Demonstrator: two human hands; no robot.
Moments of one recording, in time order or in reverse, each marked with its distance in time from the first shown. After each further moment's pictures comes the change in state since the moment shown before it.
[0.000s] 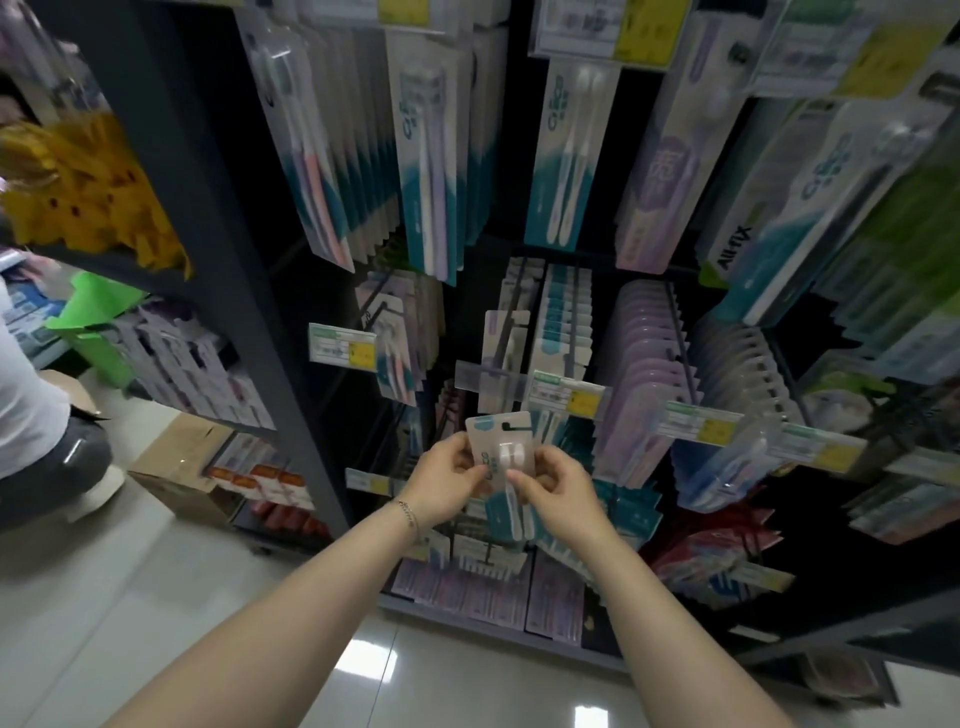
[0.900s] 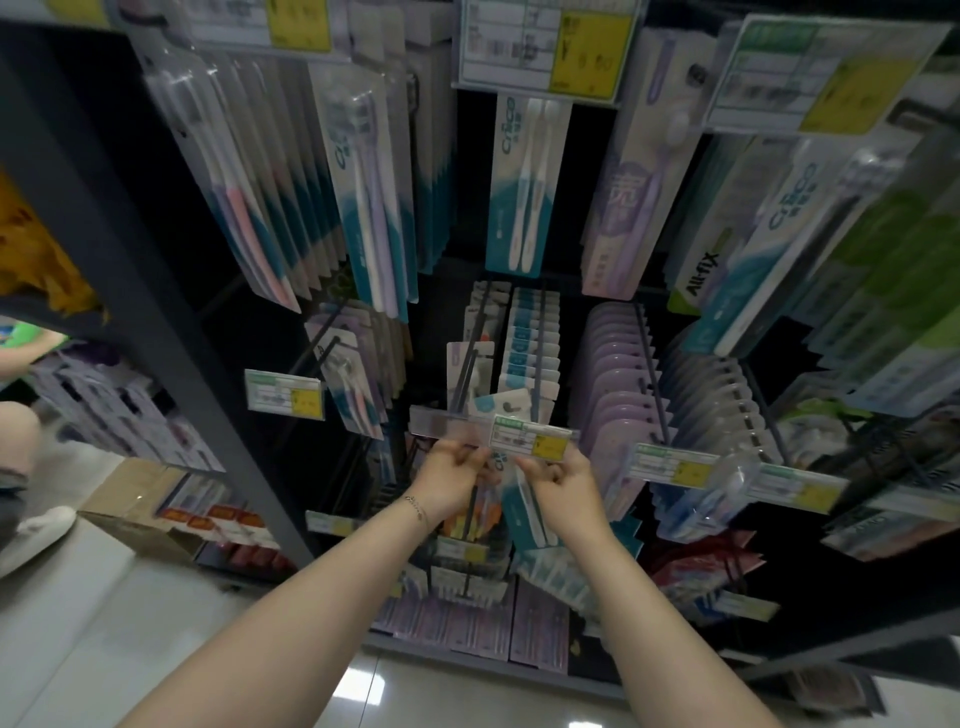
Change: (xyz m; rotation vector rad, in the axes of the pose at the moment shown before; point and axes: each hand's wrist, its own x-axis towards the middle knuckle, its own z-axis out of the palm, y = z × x) left_hand 0.075 0.019 0.033 -0.171 -0.014 -0.010; right_hand 0.050 0.006 -0.039 0.074 0.220 0.058
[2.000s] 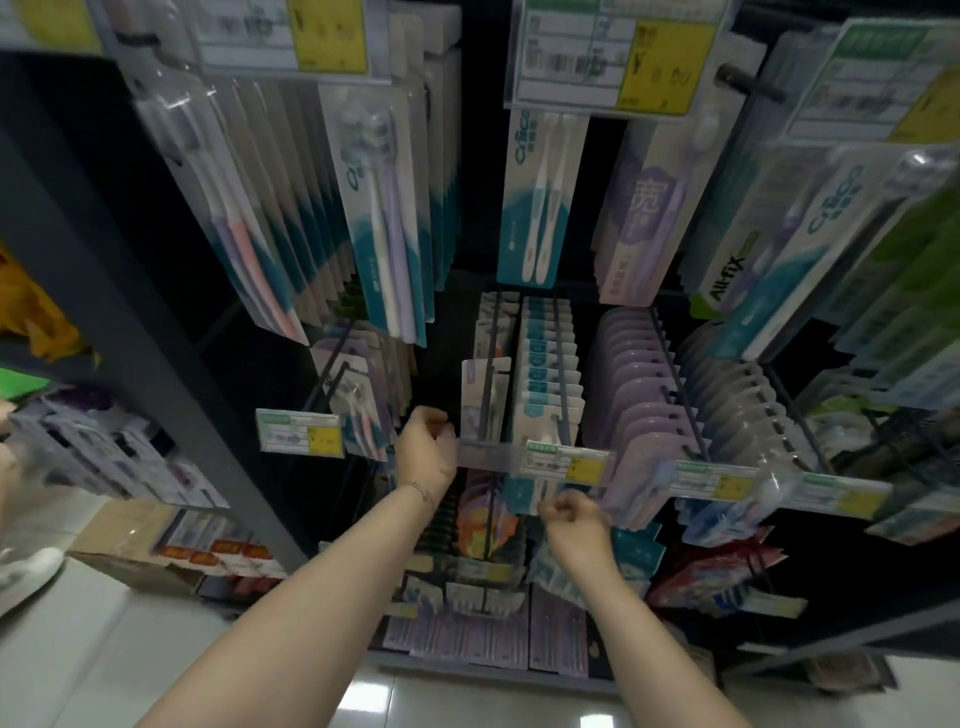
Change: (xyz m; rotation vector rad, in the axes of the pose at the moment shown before) left_hand 0.037 0.011 -0.050 0.247 0.371 0.058; right_hand -0.001 0.034 0.033 -0.146 0.161 0.293
